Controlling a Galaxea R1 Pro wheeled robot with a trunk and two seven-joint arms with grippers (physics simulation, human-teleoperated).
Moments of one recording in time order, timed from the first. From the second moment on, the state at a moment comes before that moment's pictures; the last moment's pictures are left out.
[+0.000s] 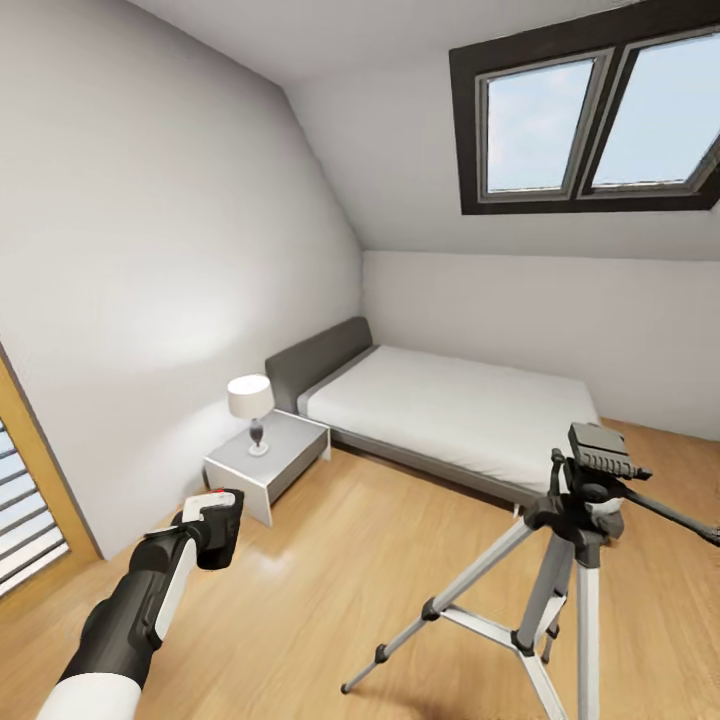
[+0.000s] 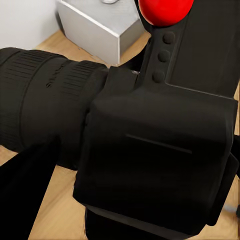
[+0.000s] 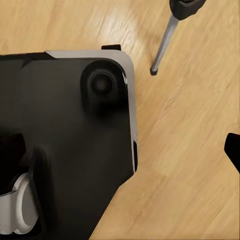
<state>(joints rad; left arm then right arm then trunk) -0.48 0.02 0.13 -1.14 0.03 0.71 0.11 -0.10 -0.09 -0.02 0.03 -0.06 -0.07 0.09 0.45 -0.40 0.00</state>
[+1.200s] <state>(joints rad) -0.48 0.02 0.14 -1.15 0.05 0.72 0.11 -0.10 -0.09 -0.02 0.03 -0.06 -0.08 0.09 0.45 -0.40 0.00</state>
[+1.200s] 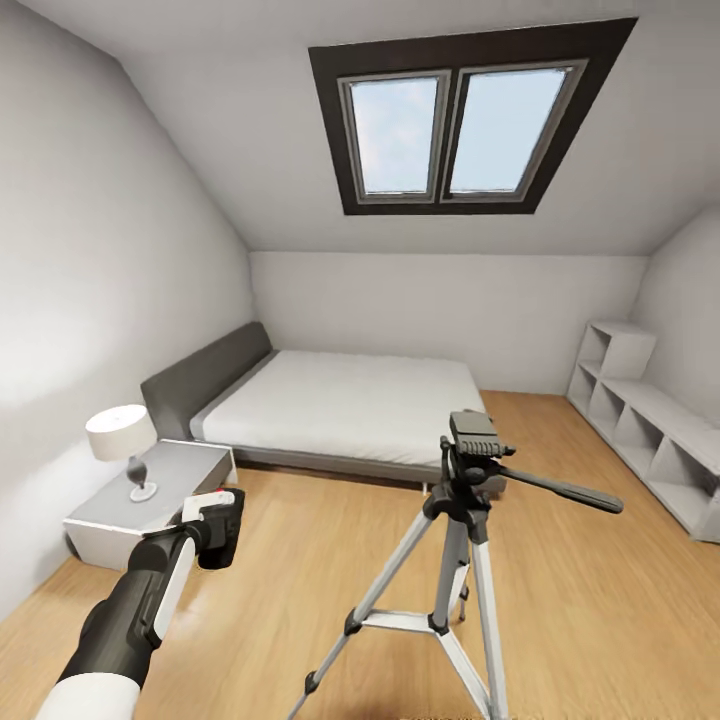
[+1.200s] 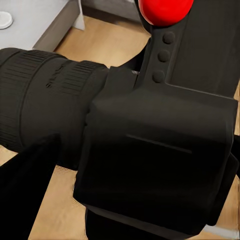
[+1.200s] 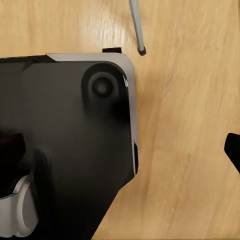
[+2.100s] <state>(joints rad) -0.48 0.03 0.14 -1.15 0.05 0.72 0.11 -0.10 -0.09 -0.02 0.03 -0.06 -0.08 0.09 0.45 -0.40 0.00</state>
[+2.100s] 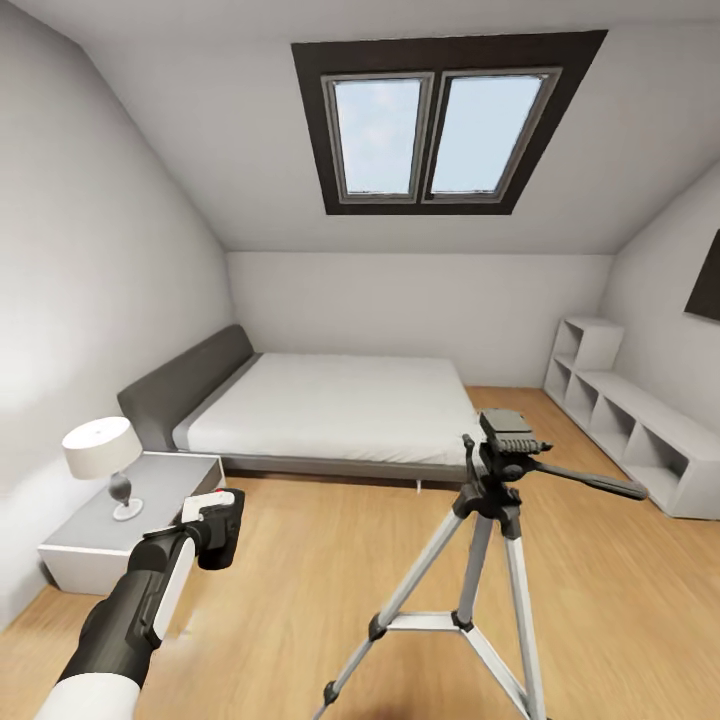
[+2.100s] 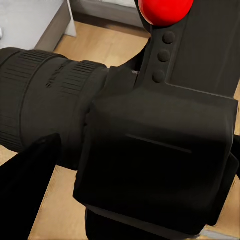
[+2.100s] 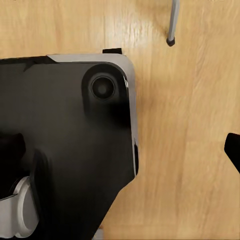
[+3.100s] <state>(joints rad) -0.48 0.02 0.14 -1.14 0.05 0.72 0.11 -0.10 -0.08 -0.02 0.03 -0.07 -0.08 0.09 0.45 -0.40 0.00</state>
